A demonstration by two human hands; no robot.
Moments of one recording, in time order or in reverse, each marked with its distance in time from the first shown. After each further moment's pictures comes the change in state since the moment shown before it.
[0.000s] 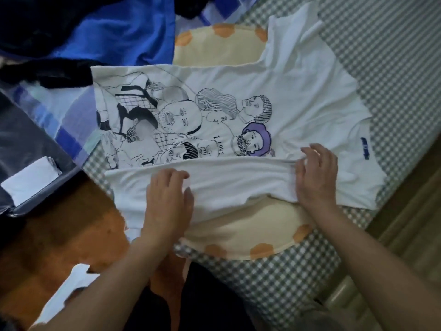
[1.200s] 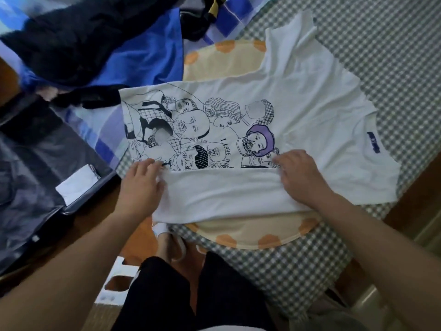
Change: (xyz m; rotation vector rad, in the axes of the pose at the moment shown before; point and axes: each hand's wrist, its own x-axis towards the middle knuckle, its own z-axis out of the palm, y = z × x) left_hand 0.027 -0.071 -0.058 0.438 -0.259 -0.045; right_hand 0.010 -0.005 -0.002 -0.003 -0.445 -0.349
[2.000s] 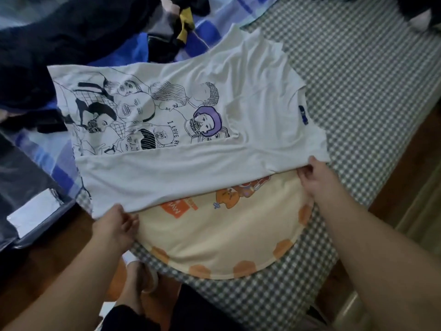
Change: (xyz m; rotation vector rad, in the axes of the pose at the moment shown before) left_hand 0.026 0.023 0.029 -1.655 -0.071 -1.277; right_hand 0.029 0.105 -0.029 1.789 0.560 1.372
